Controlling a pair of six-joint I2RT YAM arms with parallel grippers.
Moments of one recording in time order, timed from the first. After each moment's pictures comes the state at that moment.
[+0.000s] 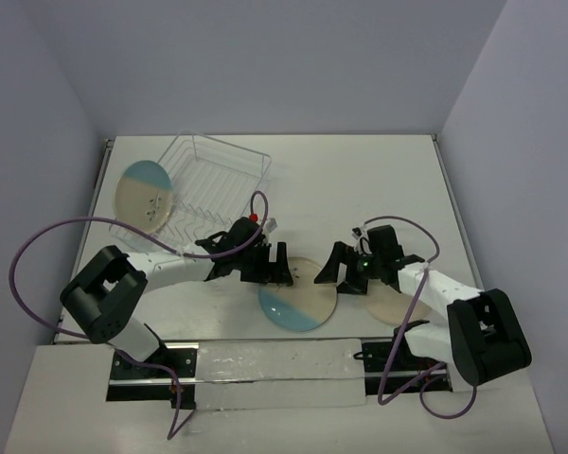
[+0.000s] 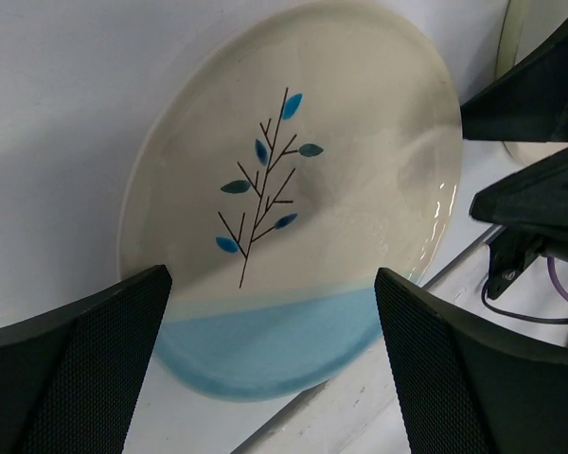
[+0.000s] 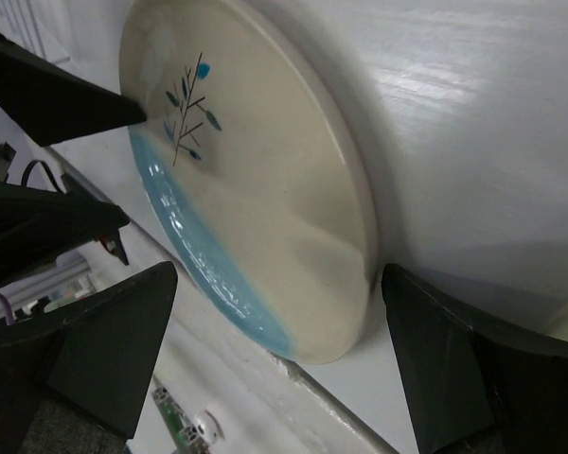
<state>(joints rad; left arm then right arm) -0.82 1.56 0.77 -0.09 0.27 -0.67 0.28 1.20 0.40 -0.17 -0.61 0.62</state>
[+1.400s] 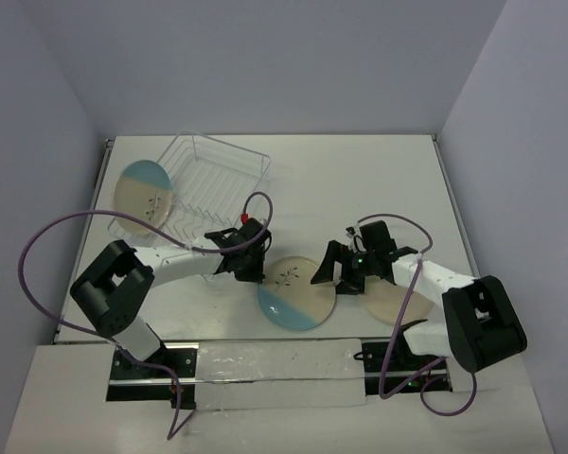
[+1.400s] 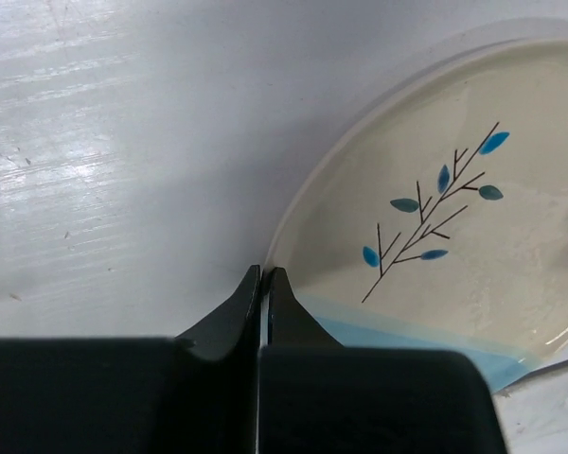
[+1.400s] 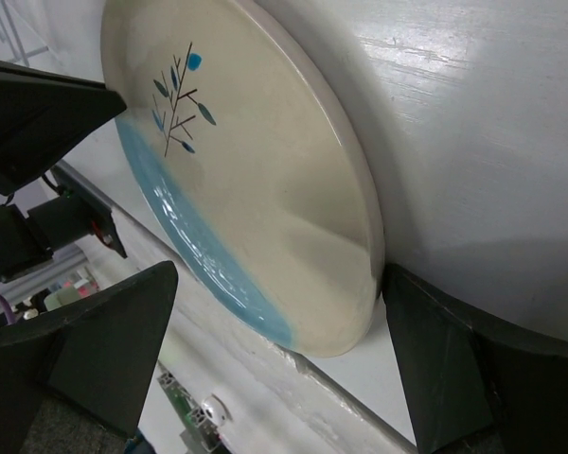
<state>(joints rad) -0.85 1.62 0.87 -0.37 -0.04 -0.71 0.32 1.27 0.47 -0.22 -0.60 0.63</state>
